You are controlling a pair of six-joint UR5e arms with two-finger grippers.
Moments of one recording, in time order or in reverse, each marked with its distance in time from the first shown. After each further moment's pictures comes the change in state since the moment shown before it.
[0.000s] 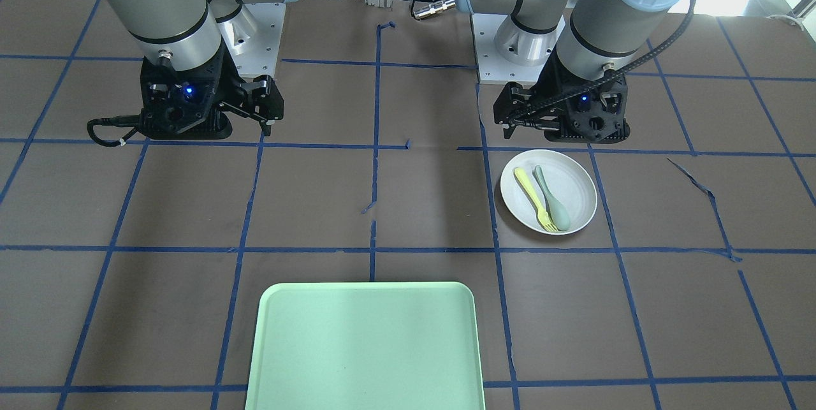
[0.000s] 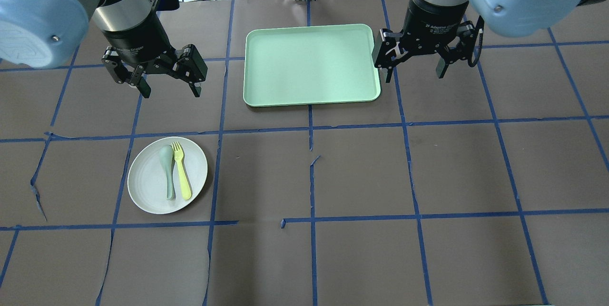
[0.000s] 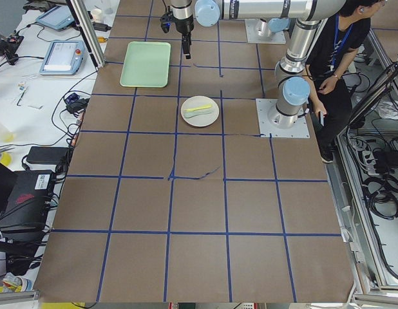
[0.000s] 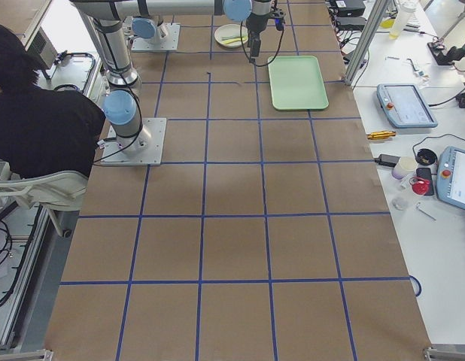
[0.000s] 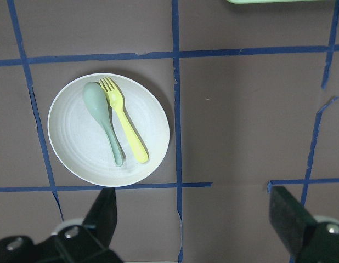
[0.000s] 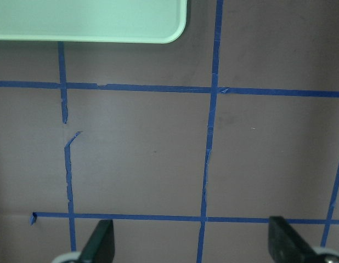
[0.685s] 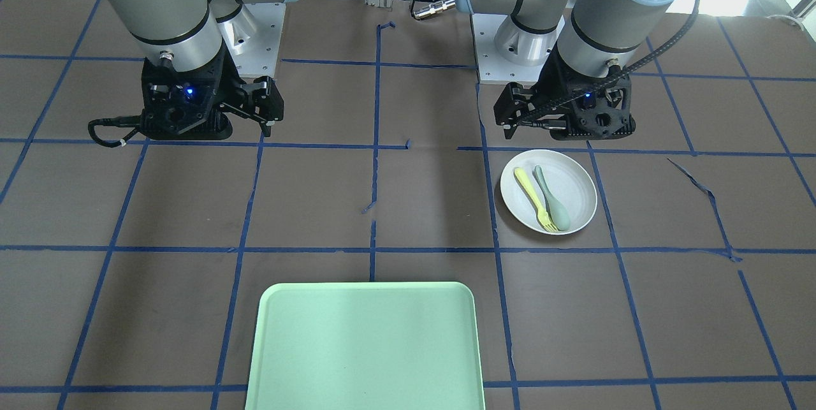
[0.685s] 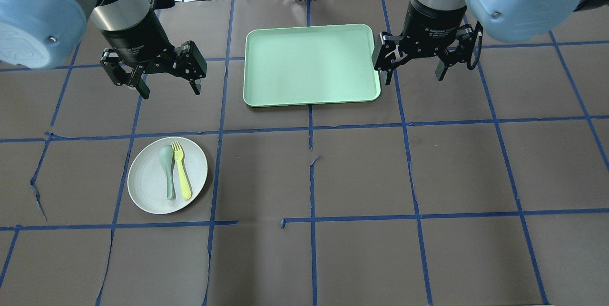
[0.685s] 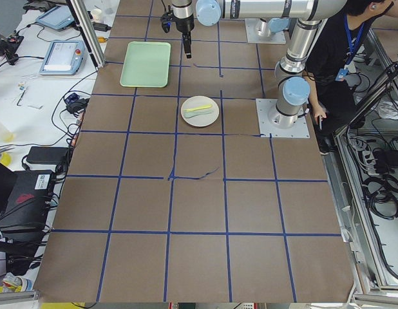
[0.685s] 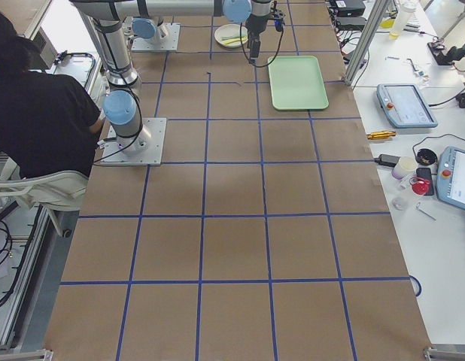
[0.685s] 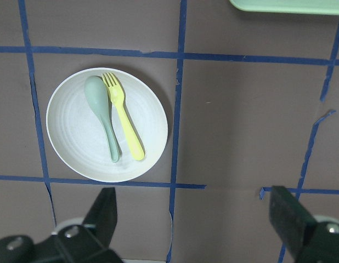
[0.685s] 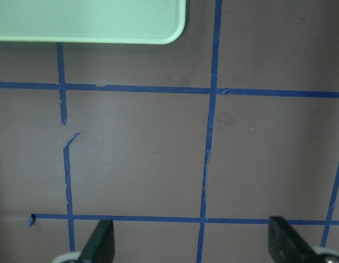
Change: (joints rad) left arm 0.001 0.009 -0.002 0.005 0.000 -0.038; right arm 0.000 -0.004 0.004 -0.007 -0.004 0.001
